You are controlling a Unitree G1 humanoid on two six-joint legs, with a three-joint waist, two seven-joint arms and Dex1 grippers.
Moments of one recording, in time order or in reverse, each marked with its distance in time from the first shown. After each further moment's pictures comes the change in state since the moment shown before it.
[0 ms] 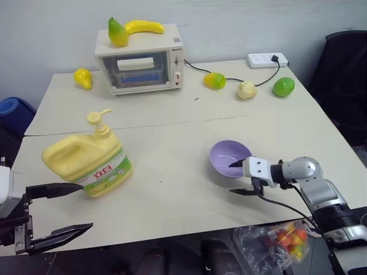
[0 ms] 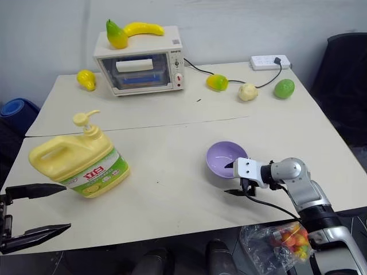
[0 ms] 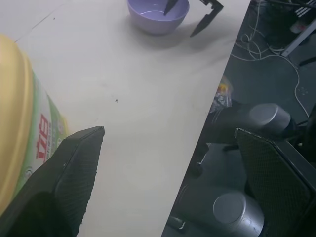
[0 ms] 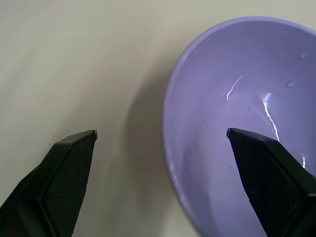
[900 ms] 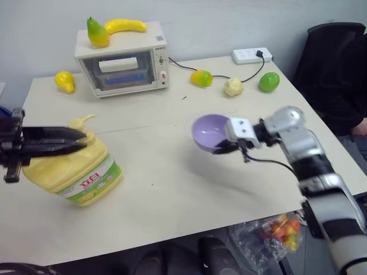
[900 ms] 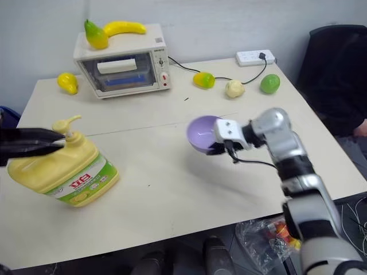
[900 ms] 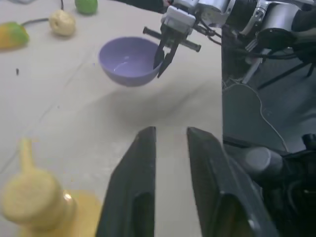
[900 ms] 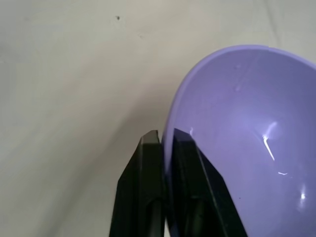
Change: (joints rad) left arm -0.580 0.302 -0.278 0.337 -0.078 0.196 -0.063; right arm -0.386 0.105 0.067 0.141 -0.057 0.079 0.289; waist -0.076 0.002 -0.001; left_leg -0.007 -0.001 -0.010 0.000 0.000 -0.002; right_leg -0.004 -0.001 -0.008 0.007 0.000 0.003
